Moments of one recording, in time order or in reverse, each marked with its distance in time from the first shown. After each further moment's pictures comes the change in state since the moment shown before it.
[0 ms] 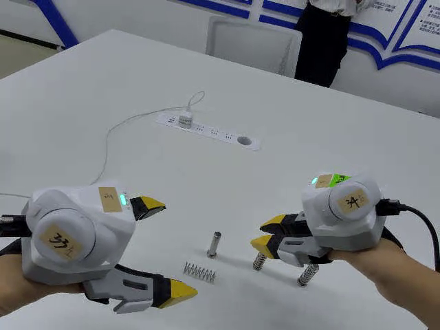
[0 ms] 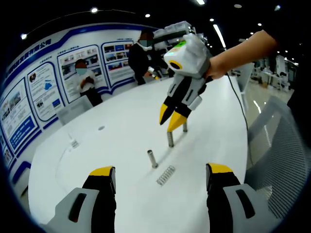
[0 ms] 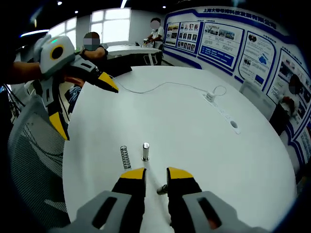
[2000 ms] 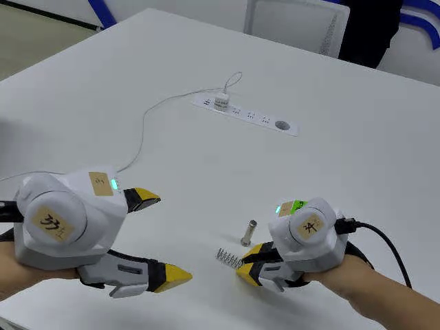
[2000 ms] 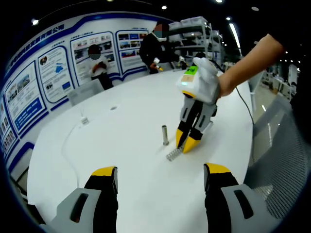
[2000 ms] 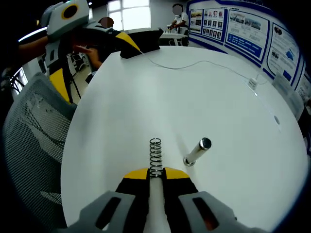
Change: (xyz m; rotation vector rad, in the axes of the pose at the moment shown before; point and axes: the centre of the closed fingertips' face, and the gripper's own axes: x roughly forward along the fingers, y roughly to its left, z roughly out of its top) left arm -0.025 0.020 -0.042 -0.108 0.077 0.072; right arm 0.082 0.065 -0.032 -0.045 0.116 0.226
